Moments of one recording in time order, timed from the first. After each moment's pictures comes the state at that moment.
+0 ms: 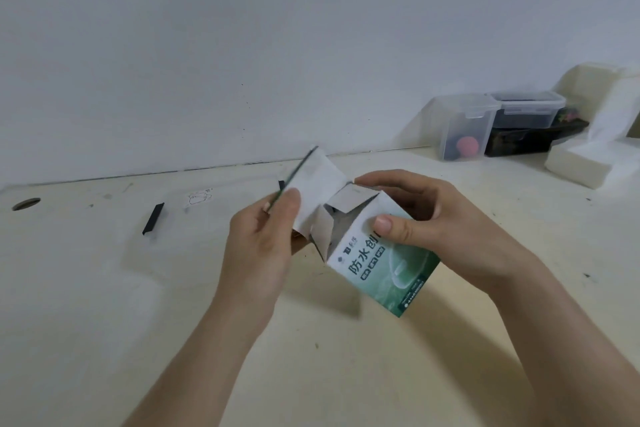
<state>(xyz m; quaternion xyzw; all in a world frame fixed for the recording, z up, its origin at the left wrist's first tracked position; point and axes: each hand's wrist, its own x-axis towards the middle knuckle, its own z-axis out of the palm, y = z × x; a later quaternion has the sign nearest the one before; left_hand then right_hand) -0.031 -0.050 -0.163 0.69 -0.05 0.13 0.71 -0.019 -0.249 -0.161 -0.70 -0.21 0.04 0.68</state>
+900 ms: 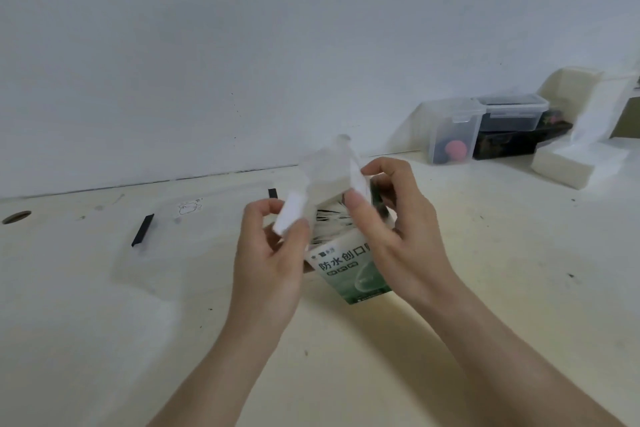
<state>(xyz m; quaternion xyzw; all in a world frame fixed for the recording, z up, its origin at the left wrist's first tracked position) -0.034 -0.066 -0.176 0.70 -0.03 0.16 0.70 -0.026 -0.207 -0.174 -0.73 -0.15 -0.29 0.59</state>
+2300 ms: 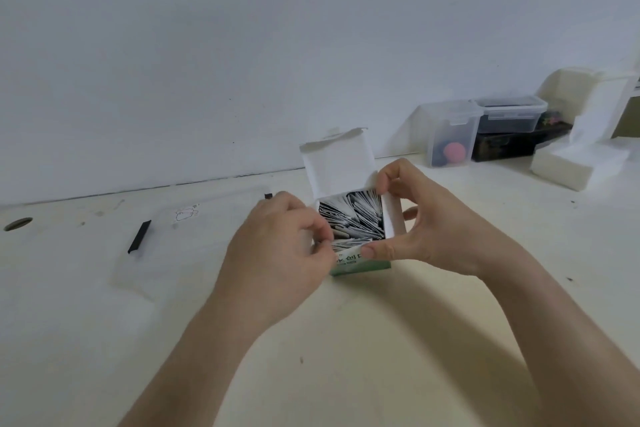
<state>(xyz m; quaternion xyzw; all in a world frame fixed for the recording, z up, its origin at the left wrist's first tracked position) -0.024 -0.062 -0.153 0.93 -0.16 0.21 0.26 -0.005 -0.269 -0.160 -0.84 -0.22 -0.09 0.49</state>
